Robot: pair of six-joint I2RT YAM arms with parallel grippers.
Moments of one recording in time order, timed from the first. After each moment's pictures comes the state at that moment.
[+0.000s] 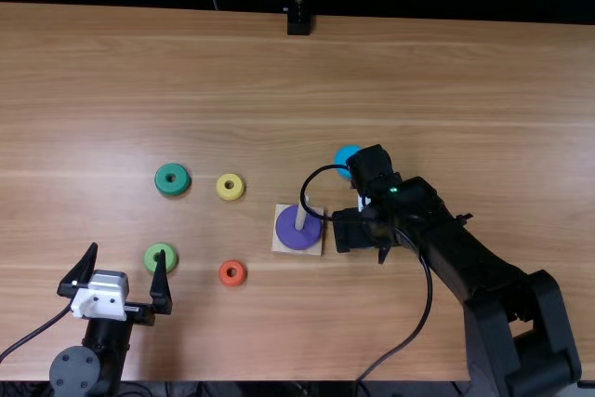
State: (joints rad) left arm -0.10 0.01 0.01 -0.06 0.00 -0.03; right arm 0.38 1.85 1.14 -0.72 0.01 0.21
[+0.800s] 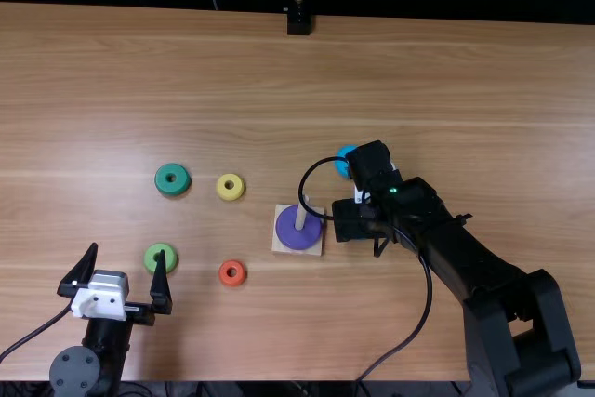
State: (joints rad) left arm -0.10 0.01 0.01 -0.06 0.00 -0.03; right arm 0.38 1.85 1.14 -0.61 0.01 0.22
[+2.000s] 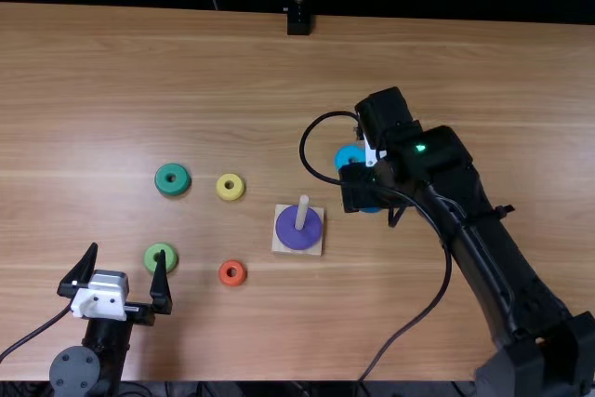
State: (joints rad) left arm -0.10 0.01 0.01 -0.06 0.00 -0.03; right arm 0.38 1.79 1.61 -1.16 0.01 0.21
